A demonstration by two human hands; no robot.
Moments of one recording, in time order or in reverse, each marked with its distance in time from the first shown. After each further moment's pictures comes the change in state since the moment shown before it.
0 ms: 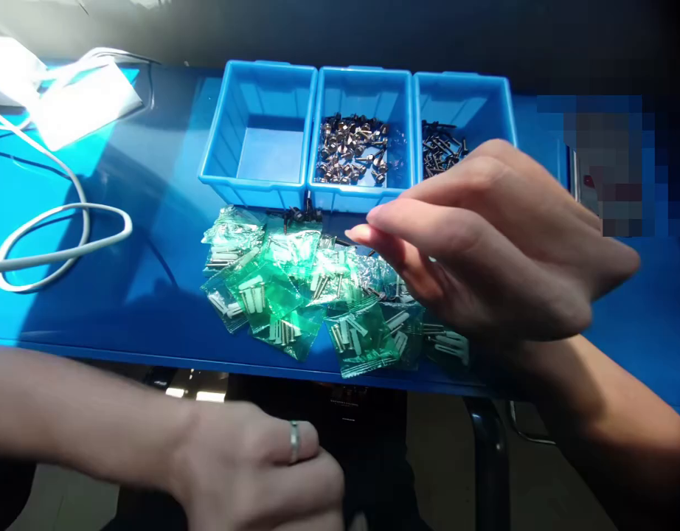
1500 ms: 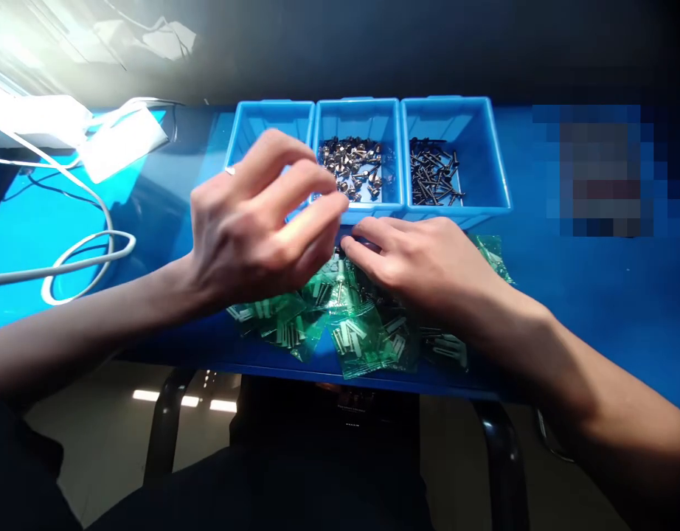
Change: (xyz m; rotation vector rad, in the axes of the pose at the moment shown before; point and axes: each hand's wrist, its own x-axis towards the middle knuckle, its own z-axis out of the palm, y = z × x) left_hand 0.047 -0.115 -0.064 0.484 0.202 -0.350; right_hand 0.001 0.004 0.009 -0.249 -0.716 -0.052
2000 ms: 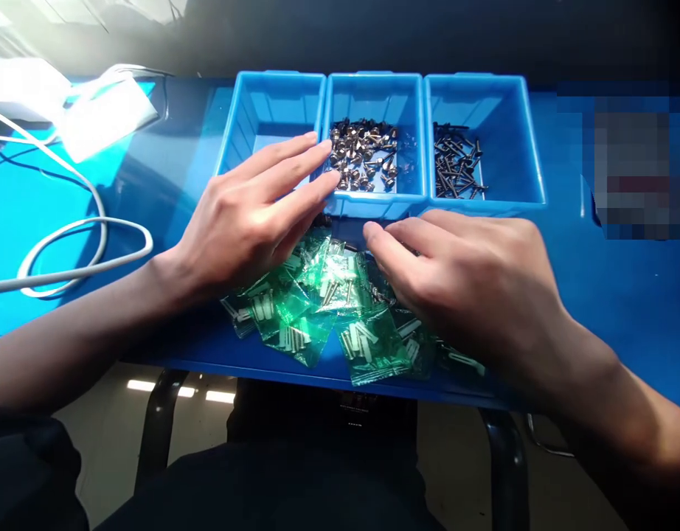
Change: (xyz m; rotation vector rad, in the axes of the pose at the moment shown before) left_hand -0.002 -0.014 0.010 0.100 0.016 0.000; right_hand -0.010 -0.010 -0.008 -0.124 0.141 0.091
